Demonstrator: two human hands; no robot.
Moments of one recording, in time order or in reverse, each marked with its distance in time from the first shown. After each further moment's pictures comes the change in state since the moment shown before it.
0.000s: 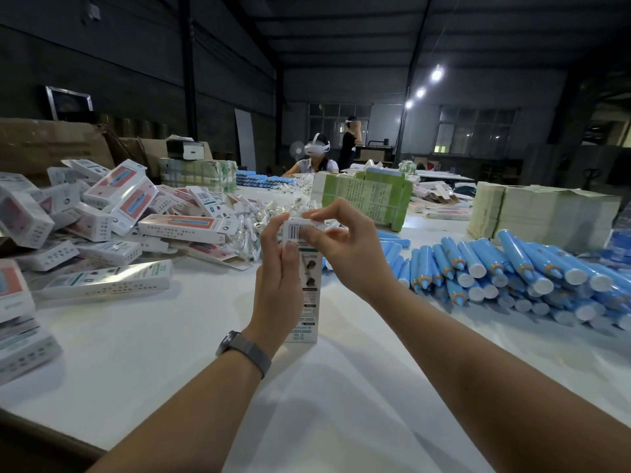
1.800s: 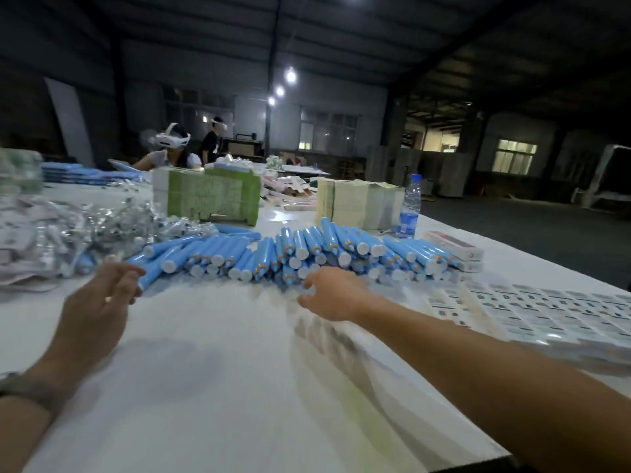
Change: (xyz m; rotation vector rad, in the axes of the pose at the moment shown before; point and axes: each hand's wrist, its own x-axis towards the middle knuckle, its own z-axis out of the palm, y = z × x) left_hand -0.007 -0.048 0.011 0.333 -0.188 -0.204; right_hand -0.098 -0.010 -0.207 -1.340 -0.327 0.696
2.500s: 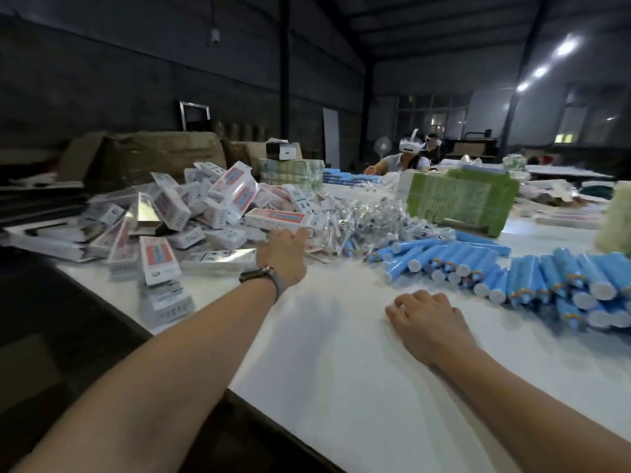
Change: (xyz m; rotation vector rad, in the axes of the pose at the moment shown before) left_hand 0.044 -0.022 -0.142 1.167 -0.103 -0.191; right_hand 0.051 -0.207 0.091 0.127 0.008 -0.360
